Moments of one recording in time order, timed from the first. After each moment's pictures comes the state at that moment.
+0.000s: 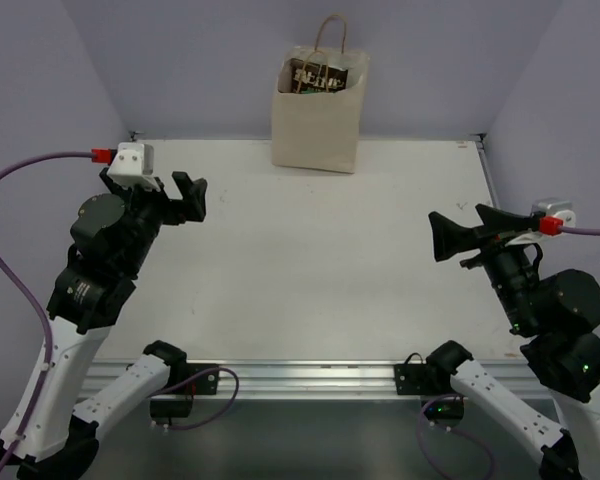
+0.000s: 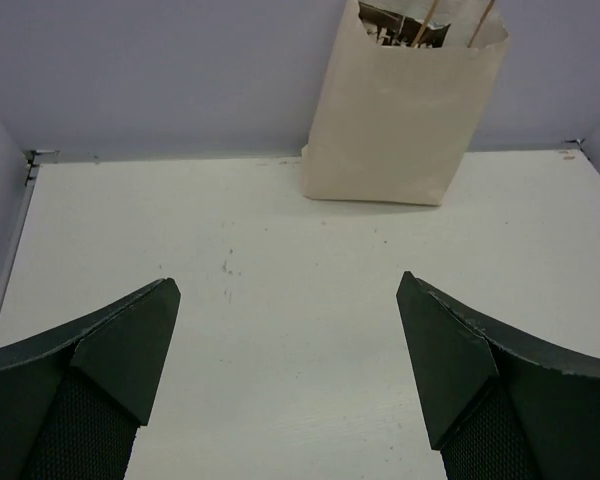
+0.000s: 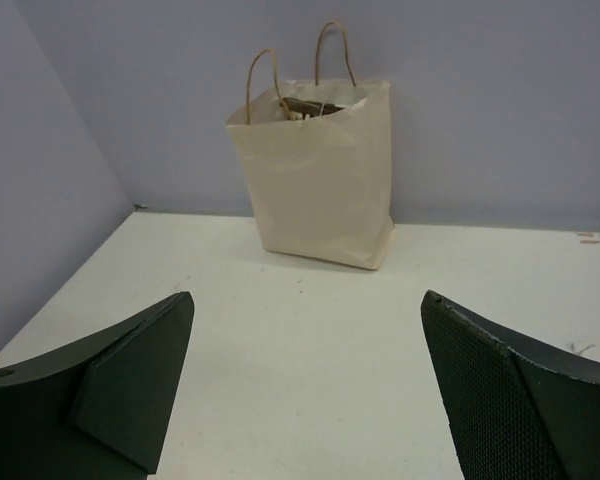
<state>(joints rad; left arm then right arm) -0.40 0.79 1.25 -0.54 -0.22 -0.16 0.59 0.49 1.16 -0.52 0.31 0.16</state>
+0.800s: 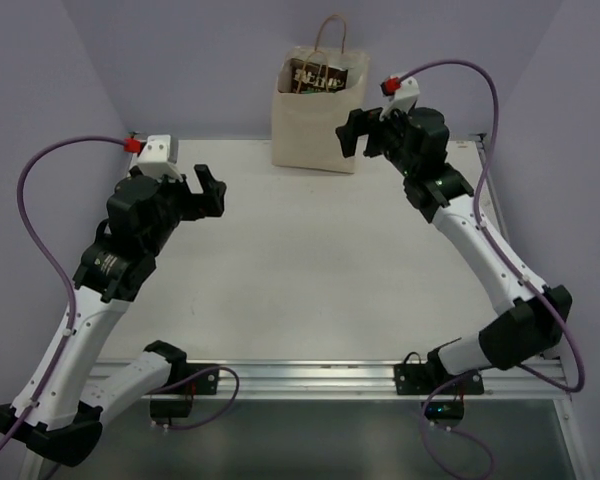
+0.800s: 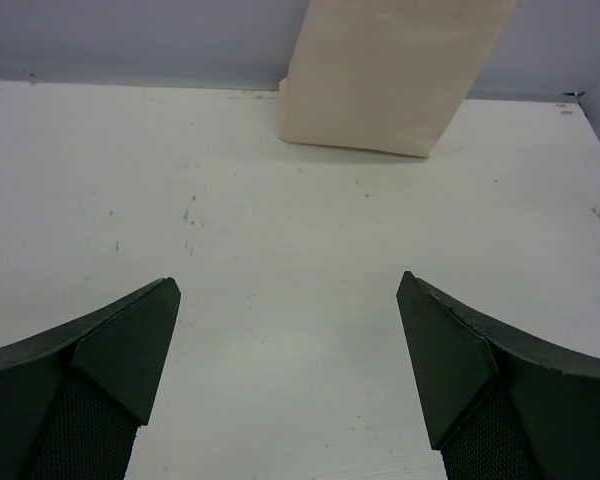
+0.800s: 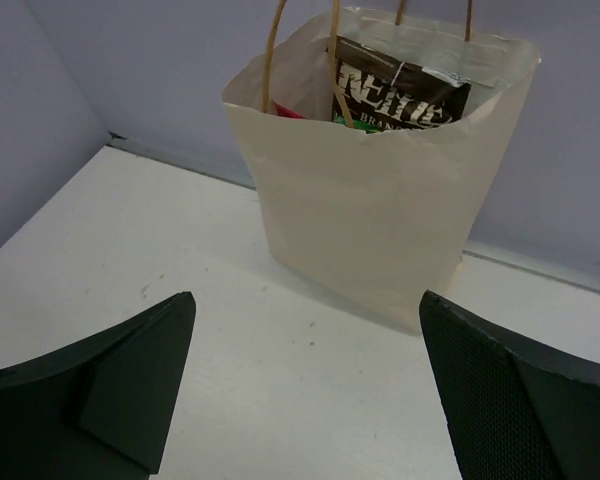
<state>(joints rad) -0.40 0.91 1.22 -0.54 -0.18 -0.28 0.41 1.41 1.44 -0.13 -0.03 0.12</state>
